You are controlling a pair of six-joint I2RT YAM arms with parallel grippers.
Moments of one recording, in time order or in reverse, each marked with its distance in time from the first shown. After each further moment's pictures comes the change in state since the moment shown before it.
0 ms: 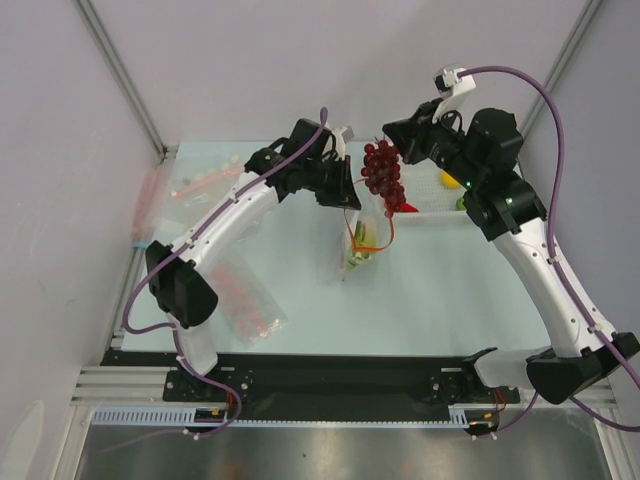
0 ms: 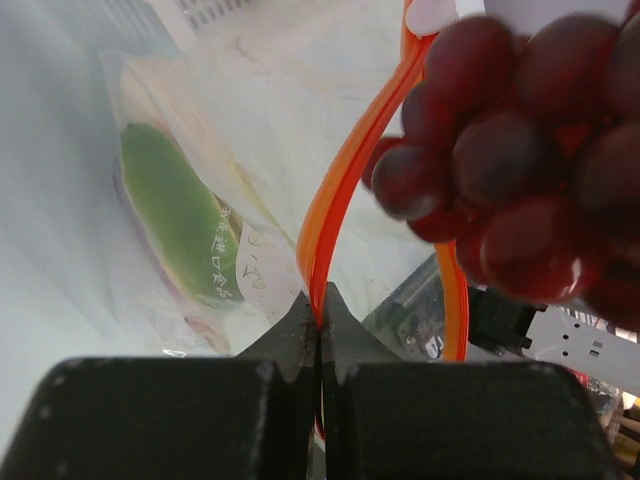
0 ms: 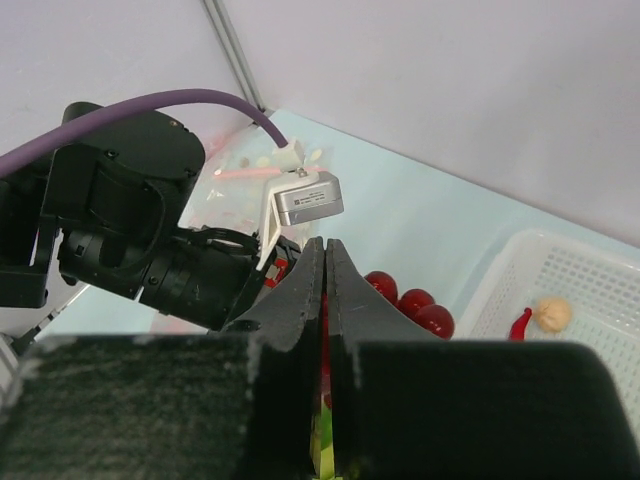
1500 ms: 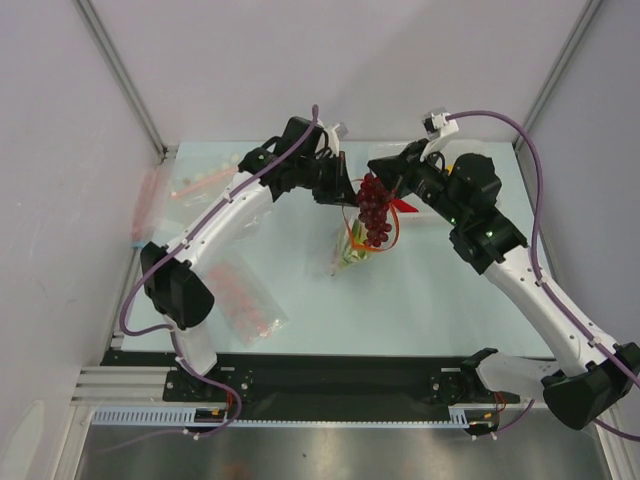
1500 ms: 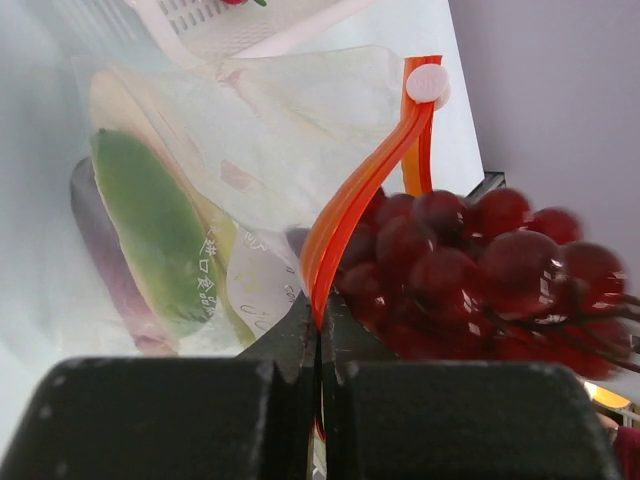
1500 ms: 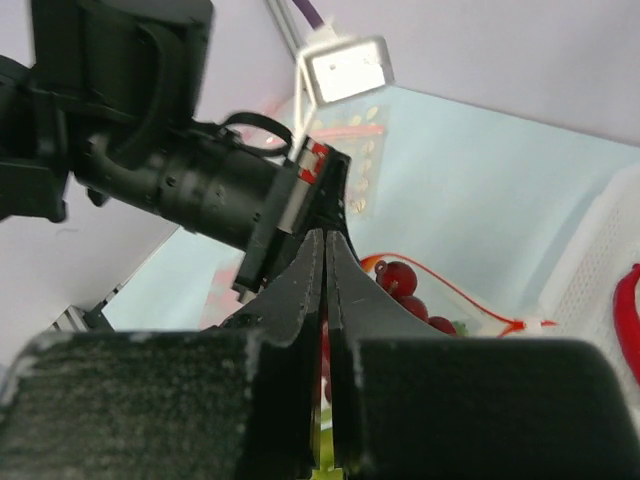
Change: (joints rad) left arm 0.024 -0.020 -0.034 0.043 0.059 -0.045; right arm 0.086 -0.135 -0.354 0.235 0.032 0.144
